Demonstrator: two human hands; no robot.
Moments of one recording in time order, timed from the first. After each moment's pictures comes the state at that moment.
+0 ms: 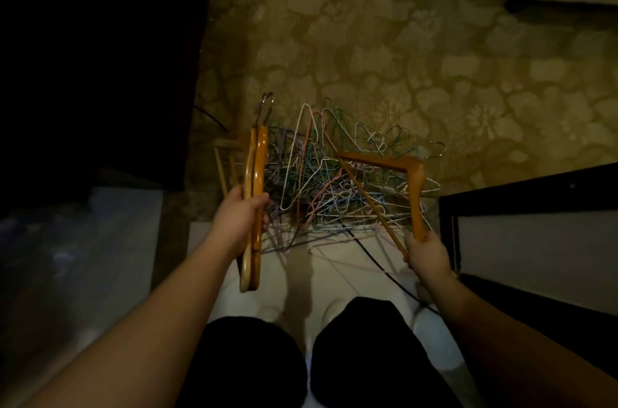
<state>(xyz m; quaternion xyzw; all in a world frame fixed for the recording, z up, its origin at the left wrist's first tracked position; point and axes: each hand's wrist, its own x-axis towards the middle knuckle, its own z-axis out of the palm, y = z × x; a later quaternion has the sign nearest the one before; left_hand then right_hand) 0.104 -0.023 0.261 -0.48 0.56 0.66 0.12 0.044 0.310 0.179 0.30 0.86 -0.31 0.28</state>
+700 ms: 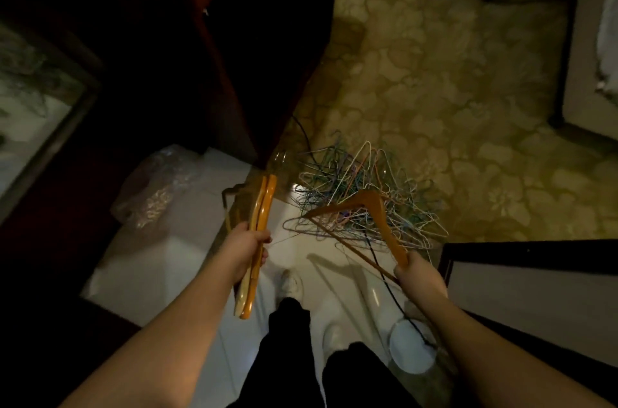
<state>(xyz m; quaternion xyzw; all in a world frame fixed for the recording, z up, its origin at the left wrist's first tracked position) 0.318 -0.037 0.492 -0.59 0.44 0.67 0.08 0.130 0.246 0.456 -0.07 0.91 -0.06 0.41</state>
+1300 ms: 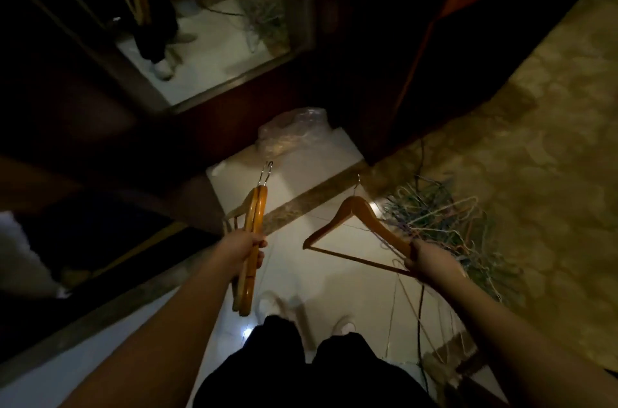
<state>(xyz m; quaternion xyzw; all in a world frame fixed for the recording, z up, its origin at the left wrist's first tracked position) 0.595 0.095 0.586 -0.74 0.20 0.63 -0.12 0.239 0.187 0.547 -0.53 0.77 0.12 0.33</state>
